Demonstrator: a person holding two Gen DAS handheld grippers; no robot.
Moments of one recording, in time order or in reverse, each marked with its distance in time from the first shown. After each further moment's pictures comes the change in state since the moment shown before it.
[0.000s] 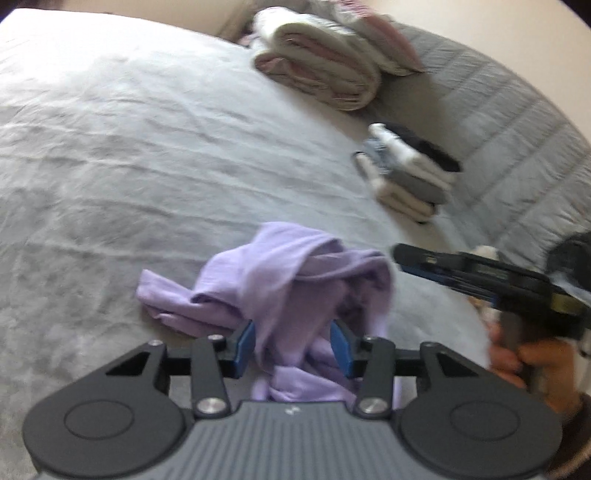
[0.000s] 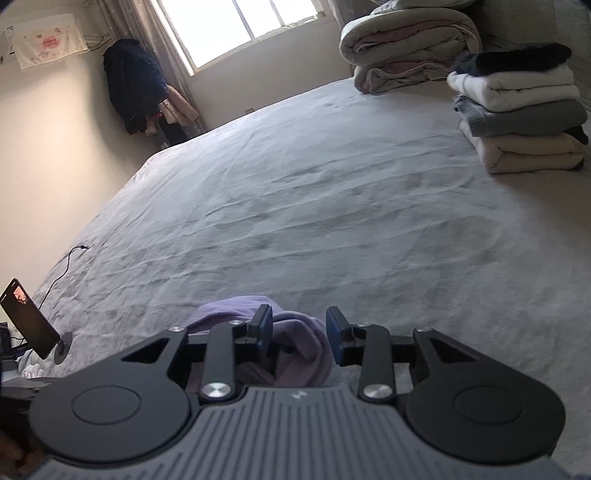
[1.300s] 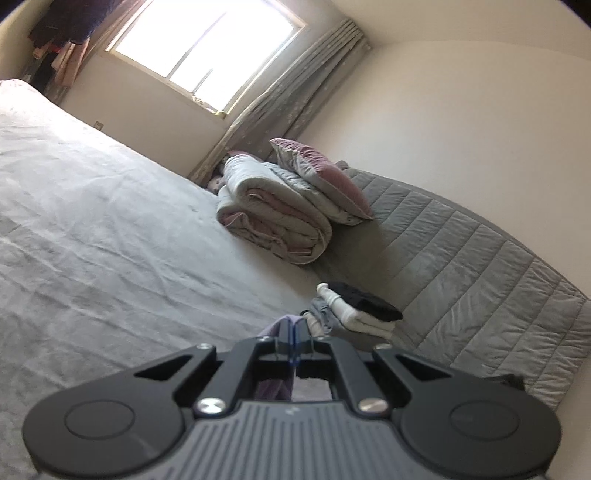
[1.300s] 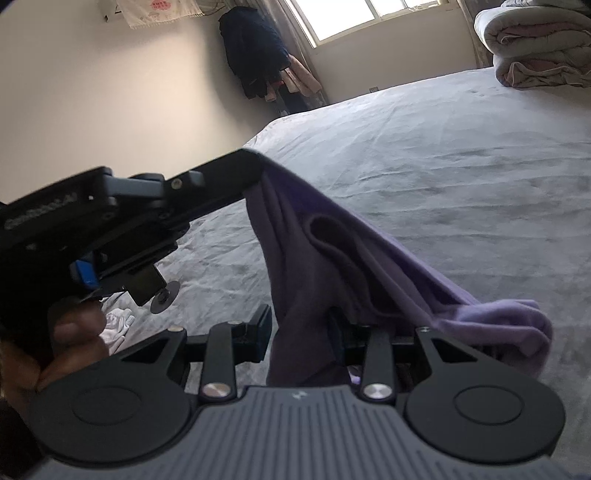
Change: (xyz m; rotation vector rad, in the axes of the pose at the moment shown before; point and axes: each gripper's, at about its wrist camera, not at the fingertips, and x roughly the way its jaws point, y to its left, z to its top) left arm -0.083 -0.022 0.015 -0.005 -0.510 -0.186; right arm 0.033 0.097 -0.024 -0.154 0.067 0.356
